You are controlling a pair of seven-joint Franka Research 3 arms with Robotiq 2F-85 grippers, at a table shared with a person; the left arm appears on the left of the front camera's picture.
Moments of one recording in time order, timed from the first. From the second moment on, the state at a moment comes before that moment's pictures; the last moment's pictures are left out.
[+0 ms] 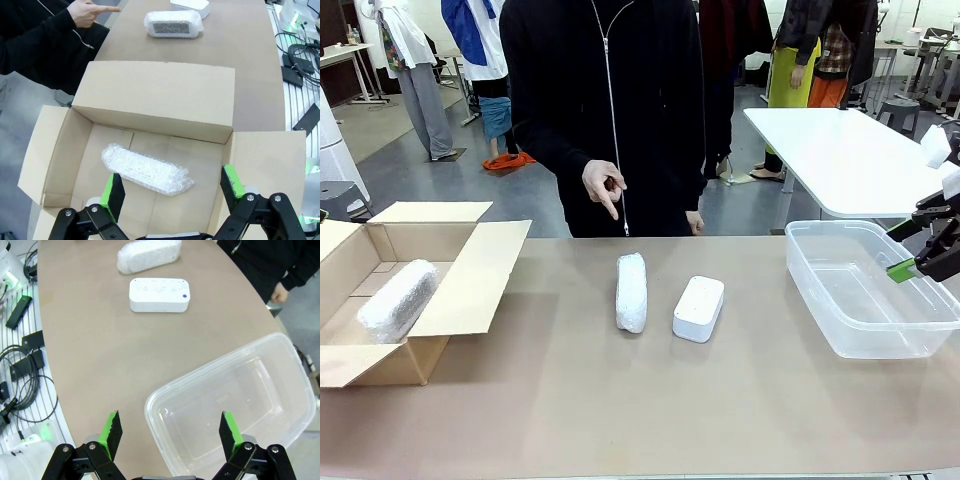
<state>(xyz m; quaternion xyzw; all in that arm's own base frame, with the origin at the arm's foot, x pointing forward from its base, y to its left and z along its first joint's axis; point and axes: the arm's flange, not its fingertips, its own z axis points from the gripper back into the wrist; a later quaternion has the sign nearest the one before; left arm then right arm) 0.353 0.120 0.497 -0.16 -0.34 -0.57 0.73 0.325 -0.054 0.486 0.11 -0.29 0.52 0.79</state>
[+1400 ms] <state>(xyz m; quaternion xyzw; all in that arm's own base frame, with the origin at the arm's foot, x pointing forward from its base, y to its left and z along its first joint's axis) 0.408 0.019 0.512 -0.18 -0.22 -0.55 0.79 0.325 -0.054 0.487 0.11 -0.29 0.52 0.79</state>
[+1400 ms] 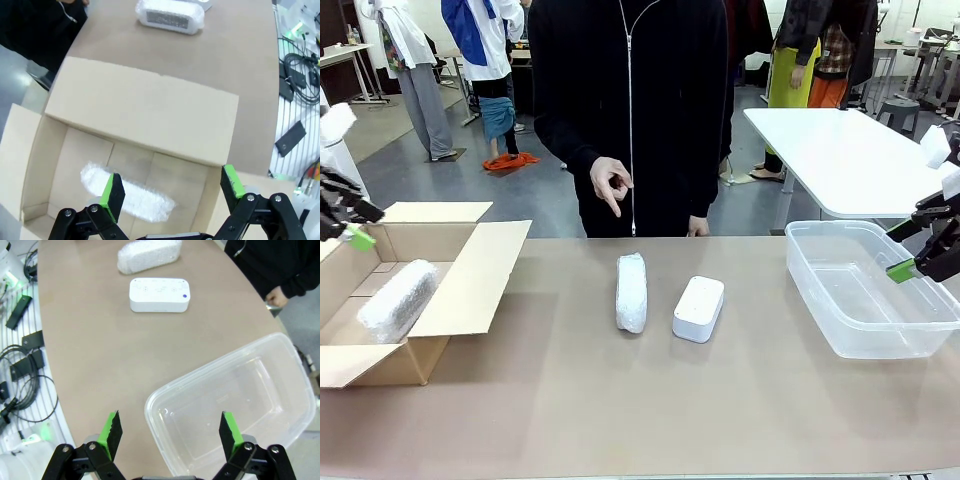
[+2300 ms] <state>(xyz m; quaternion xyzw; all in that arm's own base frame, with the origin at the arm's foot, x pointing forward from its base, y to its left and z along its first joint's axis) 0.533 -0.194 0.522 -0.09 -0.17 -0.31 0.93 0.325 -0.054 0.487 0.11 -0.29 0.52 0.79</state>
